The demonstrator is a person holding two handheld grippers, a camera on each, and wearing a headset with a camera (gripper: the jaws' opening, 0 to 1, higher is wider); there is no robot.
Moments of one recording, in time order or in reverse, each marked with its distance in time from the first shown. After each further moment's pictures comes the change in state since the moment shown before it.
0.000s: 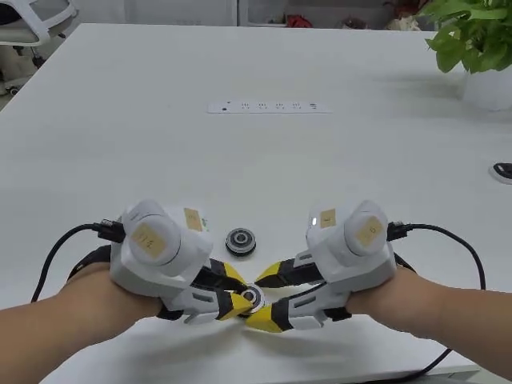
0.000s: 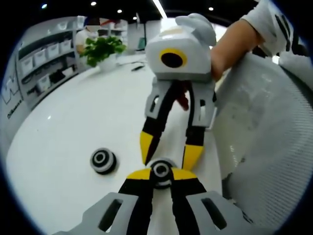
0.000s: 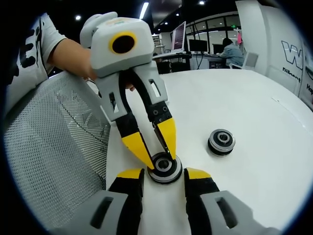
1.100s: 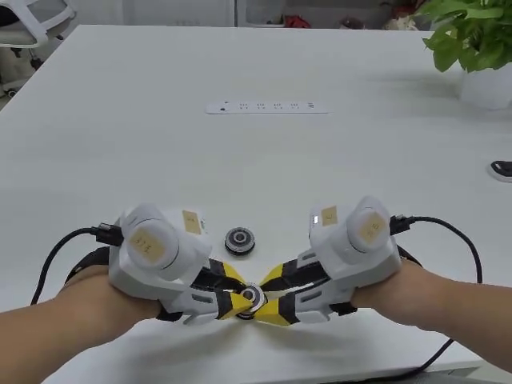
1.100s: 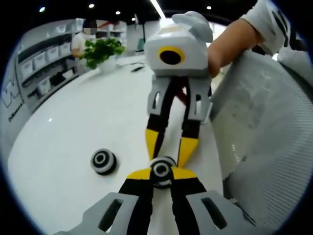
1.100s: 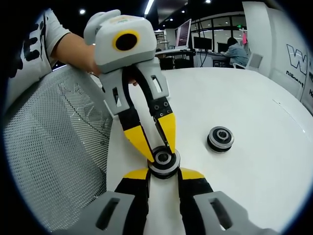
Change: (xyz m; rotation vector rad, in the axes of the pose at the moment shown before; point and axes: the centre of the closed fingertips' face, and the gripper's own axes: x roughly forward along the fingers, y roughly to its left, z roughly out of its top) left arm -0.001 -0.001 0.000 0.021 -0.006 0.012; right arm -0.008 -0.001 -0.007 -0.037 0.041 0.013
